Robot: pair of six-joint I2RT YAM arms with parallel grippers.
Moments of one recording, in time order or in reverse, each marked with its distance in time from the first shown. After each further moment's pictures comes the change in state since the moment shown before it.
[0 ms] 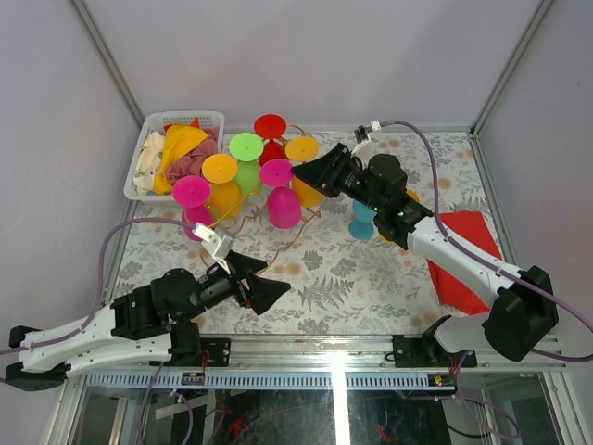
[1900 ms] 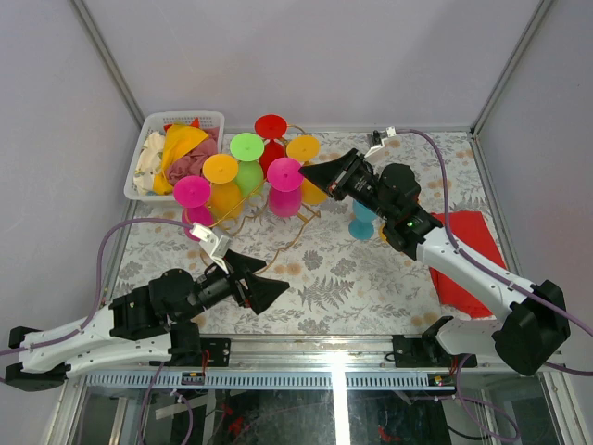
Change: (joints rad) left arm 0.000 -0.011 0.000 -0.002 -0.009 -0.005; right arm 0.002 -0.089 -0.072 0.085 0.025 0.129
